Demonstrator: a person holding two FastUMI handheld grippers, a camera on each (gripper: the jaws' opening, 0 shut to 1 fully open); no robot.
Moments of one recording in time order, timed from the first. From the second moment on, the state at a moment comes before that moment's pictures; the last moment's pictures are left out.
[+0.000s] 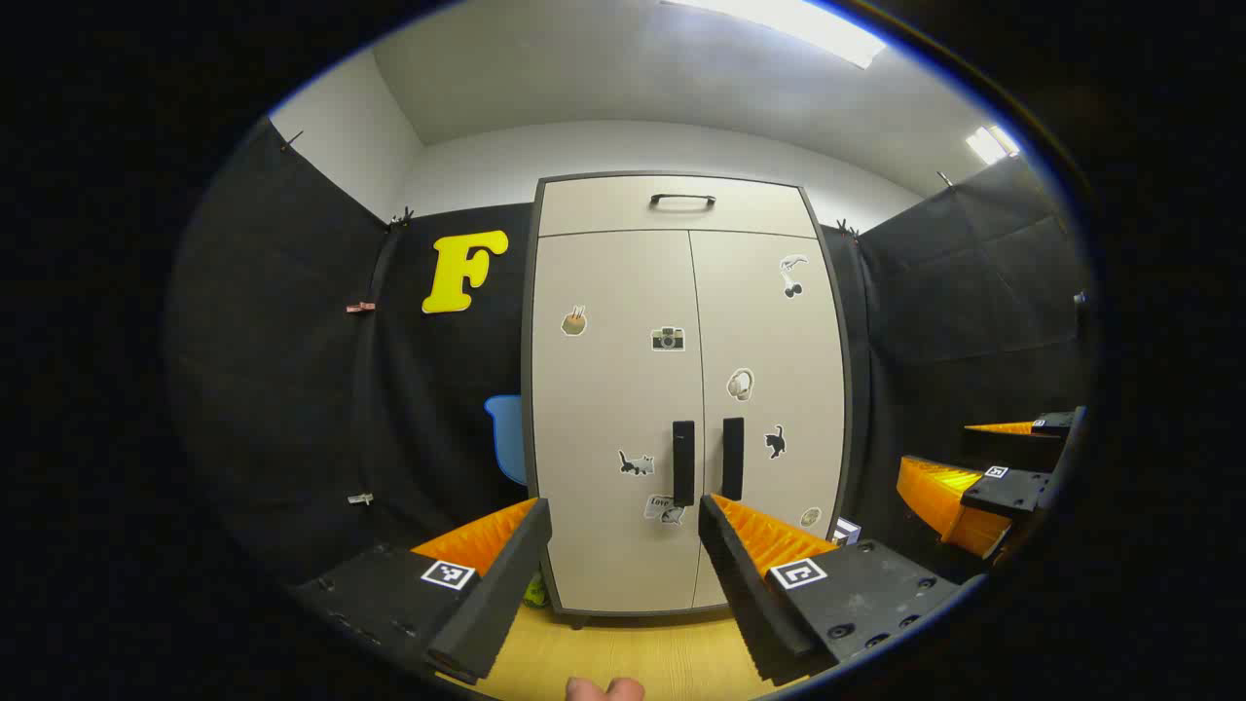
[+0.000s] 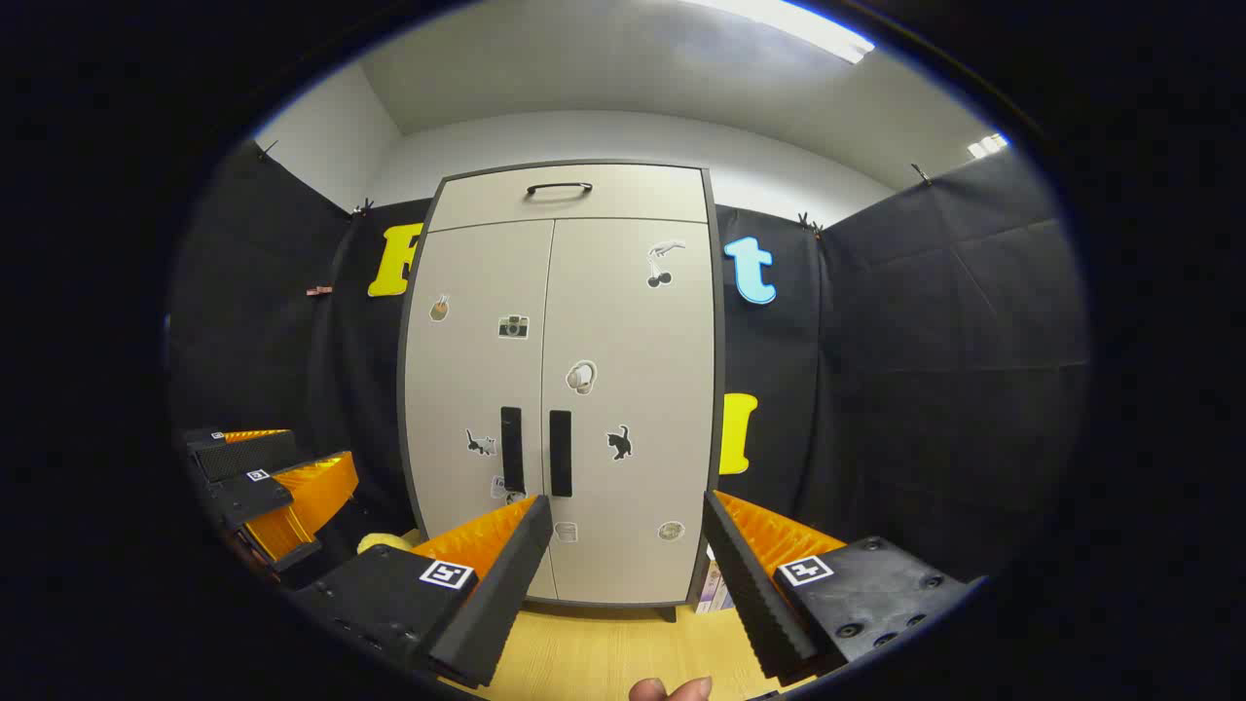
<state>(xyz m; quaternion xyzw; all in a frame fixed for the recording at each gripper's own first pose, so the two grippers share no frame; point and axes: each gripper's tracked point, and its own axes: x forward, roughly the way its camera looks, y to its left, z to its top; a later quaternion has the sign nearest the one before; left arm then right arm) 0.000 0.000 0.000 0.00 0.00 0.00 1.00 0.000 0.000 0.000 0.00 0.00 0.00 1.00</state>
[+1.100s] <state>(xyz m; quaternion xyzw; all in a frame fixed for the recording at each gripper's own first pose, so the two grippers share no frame) 0.003 0.008 -0.003 0.00 0.01 0.00 1.00 0.006 0.019 -0.009 0.00 0.01 0.02 1.00</state>
